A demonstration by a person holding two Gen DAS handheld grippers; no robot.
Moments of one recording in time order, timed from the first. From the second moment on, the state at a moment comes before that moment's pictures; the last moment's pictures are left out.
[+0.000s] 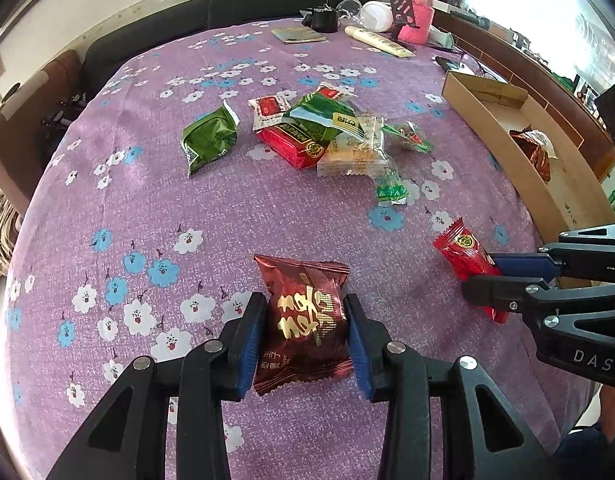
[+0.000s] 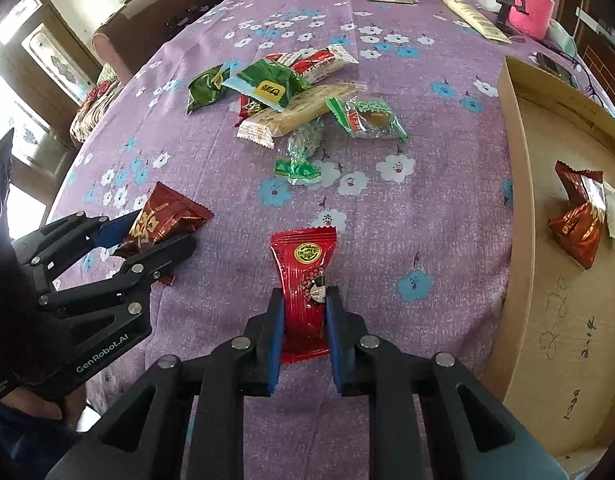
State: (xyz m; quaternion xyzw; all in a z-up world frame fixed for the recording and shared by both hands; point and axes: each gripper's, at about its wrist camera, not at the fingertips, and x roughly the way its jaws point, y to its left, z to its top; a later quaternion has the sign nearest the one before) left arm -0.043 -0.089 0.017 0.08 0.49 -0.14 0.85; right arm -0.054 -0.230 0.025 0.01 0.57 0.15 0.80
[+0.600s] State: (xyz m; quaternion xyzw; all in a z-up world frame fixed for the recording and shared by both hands) left arm -0.040 -0.088 0.018 0.08 0.50 -0.13 0.85; right arm -0.056 -0.235 0.028 0.03 0.58 0.15 0.80
